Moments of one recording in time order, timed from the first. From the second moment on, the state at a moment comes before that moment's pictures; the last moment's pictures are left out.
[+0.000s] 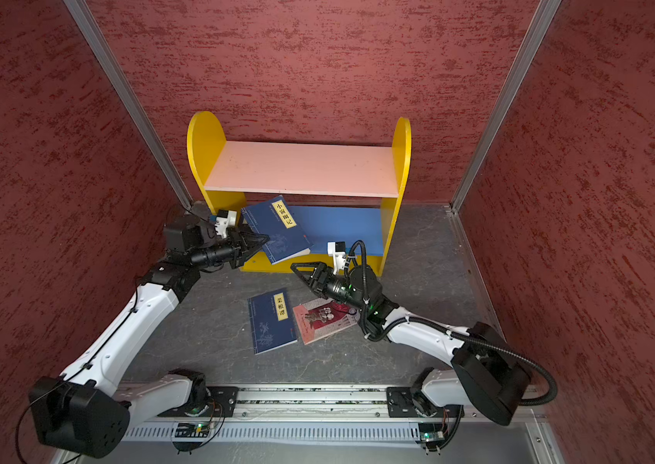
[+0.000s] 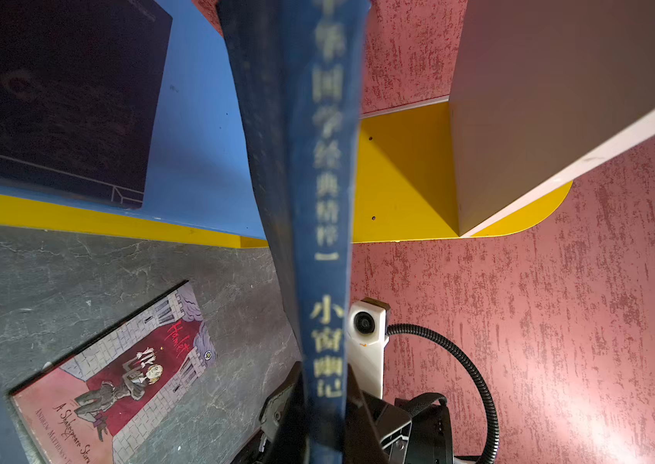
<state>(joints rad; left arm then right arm) -0.18 1.15 1.00 -0.20 0.79 -1.10 0.78 1.35 0.64 0.78 -0.34 1.34</state>
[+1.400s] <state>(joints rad) -0.17 1.04 0.90 -0.20 0.83 -1.18 0.76 1.54 0.76 0.98 -0.24 1.37</state>
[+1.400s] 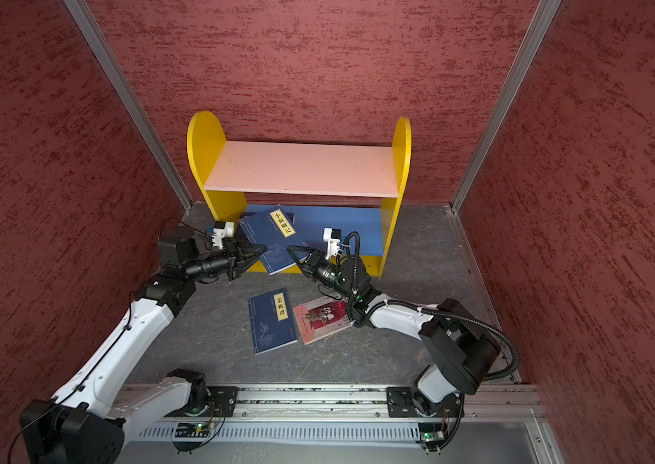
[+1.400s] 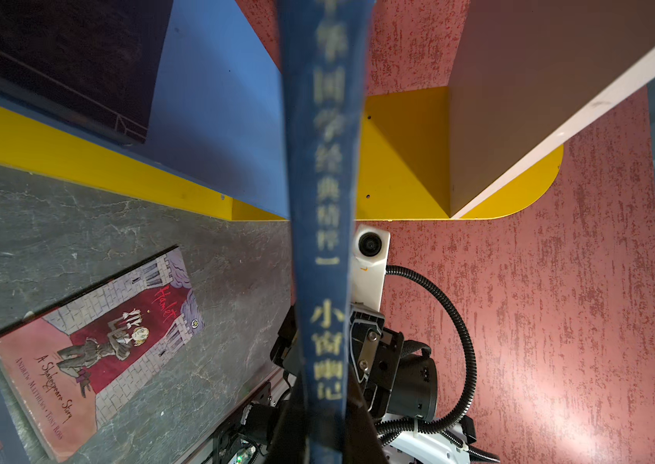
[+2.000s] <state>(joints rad) -0.11 1.03 0.86 -0.22 0.84 -1.09 0.68 1.55 0.76 0.95 -0.46 1.38</state>
